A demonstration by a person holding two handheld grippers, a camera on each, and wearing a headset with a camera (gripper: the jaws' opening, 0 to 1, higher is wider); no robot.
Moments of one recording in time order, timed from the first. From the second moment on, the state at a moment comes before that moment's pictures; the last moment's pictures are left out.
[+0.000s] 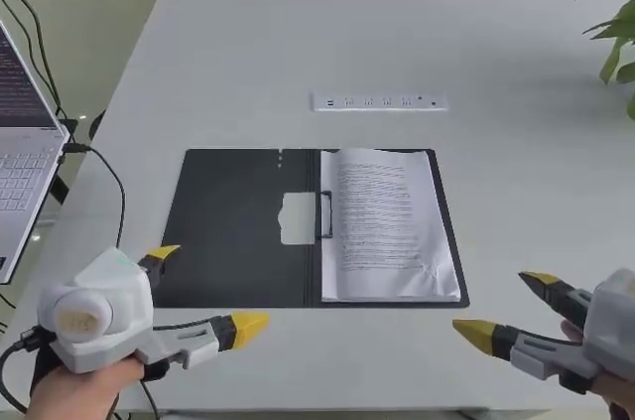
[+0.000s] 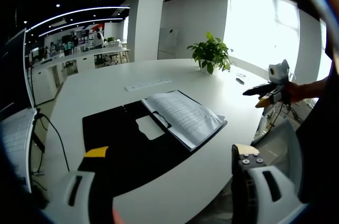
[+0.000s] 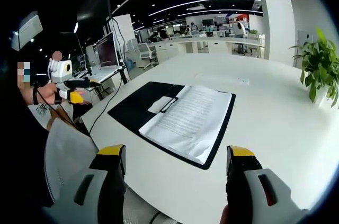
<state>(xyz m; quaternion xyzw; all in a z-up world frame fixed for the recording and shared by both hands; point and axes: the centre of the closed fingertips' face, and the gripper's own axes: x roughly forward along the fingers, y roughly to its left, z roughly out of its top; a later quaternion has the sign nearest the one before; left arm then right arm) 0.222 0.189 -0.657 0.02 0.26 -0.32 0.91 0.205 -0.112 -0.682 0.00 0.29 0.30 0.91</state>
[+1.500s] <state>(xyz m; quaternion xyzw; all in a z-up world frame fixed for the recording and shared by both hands) 0.230 0.189 -0.656 0.02 0.25 -0.33 0.91 0.202 -0.112 -0.687 0.00 0.30 0.30 0.91</state>
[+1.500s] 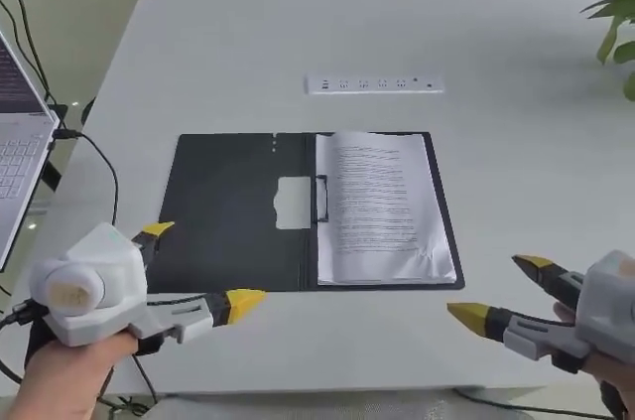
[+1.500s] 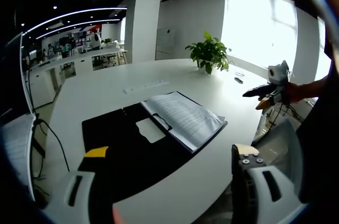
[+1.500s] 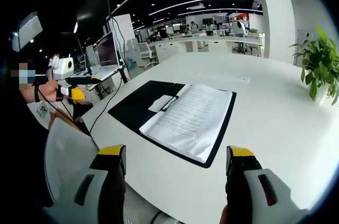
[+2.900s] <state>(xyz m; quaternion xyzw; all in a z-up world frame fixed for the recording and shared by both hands) 0.293 0.112 -0.643 0.06 0.24 -0.42 0.87 0.209 -0.130 -0.693 0.01 0.31 0.29 0.91</state>
